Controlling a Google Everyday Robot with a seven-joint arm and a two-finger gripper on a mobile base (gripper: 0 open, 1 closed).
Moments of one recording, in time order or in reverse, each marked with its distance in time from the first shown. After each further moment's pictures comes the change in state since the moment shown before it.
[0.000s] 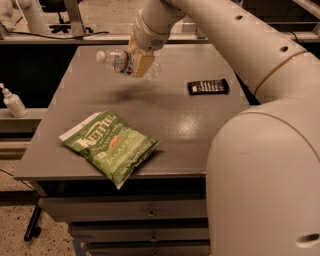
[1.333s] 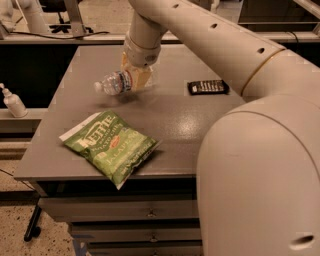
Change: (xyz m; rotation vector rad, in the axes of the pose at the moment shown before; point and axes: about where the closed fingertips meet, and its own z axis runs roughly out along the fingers) arm -0.003 0.040 0.038 -0.164 0.107 -0.209
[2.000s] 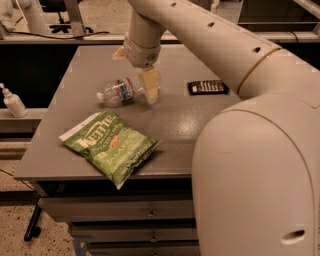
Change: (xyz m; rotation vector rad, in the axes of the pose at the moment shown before) arm 0.000 0.008 -0.001 -0.051 -0.001 -0.070
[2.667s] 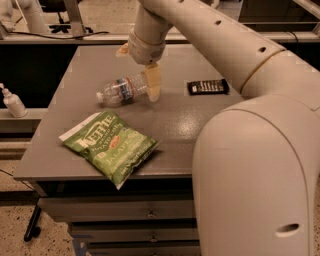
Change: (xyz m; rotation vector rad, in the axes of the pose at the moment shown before) arm 0.007 0.001 -0.008 0.007 -0.039 0.037
